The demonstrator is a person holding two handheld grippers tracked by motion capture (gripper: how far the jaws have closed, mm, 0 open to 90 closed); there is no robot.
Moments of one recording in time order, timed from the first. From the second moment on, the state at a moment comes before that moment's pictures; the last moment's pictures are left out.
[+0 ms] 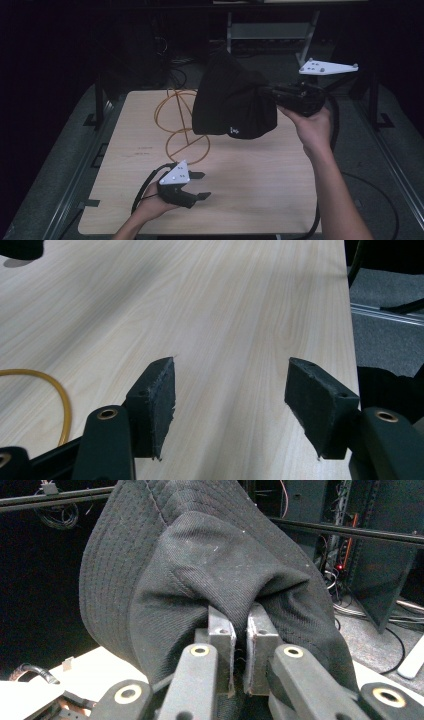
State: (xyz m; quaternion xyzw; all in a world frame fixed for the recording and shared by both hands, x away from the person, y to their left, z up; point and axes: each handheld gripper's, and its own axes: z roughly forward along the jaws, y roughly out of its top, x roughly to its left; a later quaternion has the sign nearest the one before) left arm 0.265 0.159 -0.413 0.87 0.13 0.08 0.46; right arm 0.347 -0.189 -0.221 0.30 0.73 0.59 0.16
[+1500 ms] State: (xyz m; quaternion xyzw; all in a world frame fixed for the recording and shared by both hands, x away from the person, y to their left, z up) left arm 0.270 0.163 -0.418 0.87 0.13 0.08 0.46; right arm 0.397 -0.098 -0.186 0.26 0.76 0.59 0.12
